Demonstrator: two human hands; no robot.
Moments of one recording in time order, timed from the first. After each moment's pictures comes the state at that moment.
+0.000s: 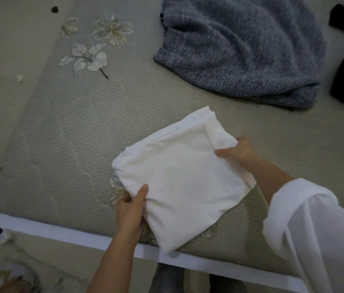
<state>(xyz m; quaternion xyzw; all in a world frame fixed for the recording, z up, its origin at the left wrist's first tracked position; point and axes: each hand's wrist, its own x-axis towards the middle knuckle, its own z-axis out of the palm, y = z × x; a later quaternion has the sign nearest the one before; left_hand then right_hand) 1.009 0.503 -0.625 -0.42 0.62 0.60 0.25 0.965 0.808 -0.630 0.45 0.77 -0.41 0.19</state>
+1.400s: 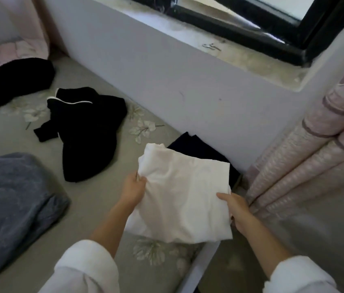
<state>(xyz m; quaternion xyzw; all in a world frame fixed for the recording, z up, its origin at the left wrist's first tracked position) 1.170 1.111 -0.436 0.33 0.76 0.33 0.45 1.444 1.117 -0.442 0.72 0.28 -0.58 -0.26</state>
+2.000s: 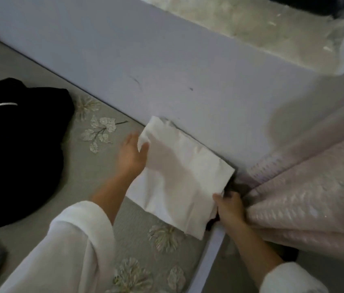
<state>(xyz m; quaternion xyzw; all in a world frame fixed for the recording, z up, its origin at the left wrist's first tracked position) 1.247 1.346 -0.525 0.55 0.75 0.18 0.31 1.491 1.238 -0.546 0.81 0.21 -0.49 -0.25</state>
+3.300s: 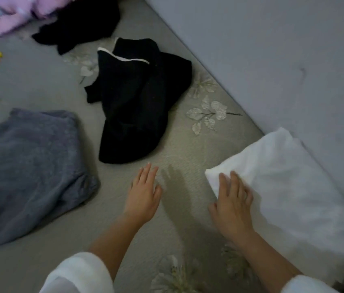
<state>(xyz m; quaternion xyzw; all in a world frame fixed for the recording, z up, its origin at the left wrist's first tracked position) 1.074 1.163 -0.598 0.47 0.85 0.09 0.23 1.287 1.256 -0.597 0.50 0.84 -0.19 0.07</state>
